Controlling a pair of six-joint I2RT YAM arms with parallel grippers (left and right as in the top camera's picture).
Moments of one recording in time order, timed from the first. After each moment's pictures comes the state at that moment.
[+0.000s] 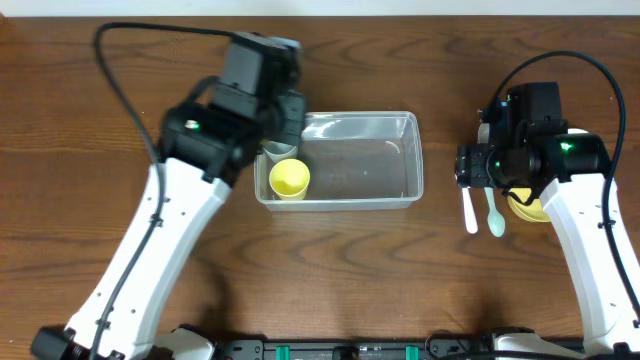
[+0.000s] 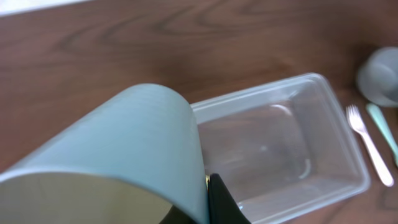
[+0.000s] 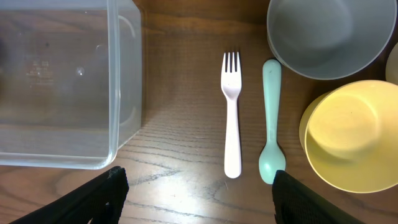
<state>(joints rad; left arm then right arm) -0.46 1.51 1.63 -0.98 -0.03 -0.18 0.07 1.39 1.24 -1.07 -0.06 0.10</state>
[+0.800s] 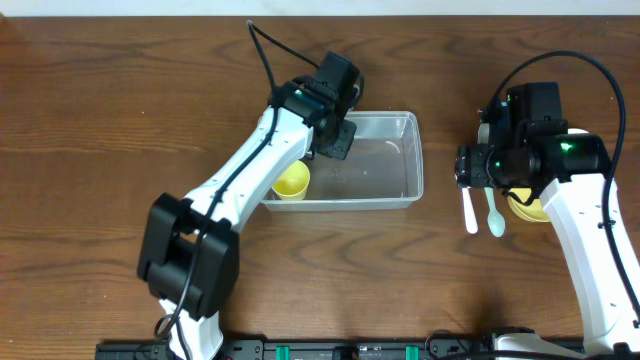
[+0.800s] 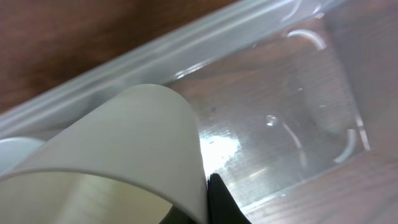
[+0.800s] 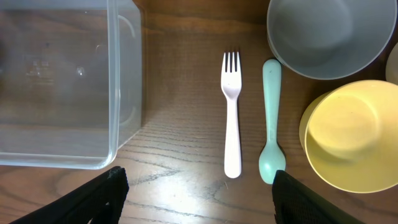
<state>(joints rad) -0.54 1.95 1.63 -0.92 0.02 -0.14 0.07 1.39 1.24 -1.07 -0.06 0.10</state>
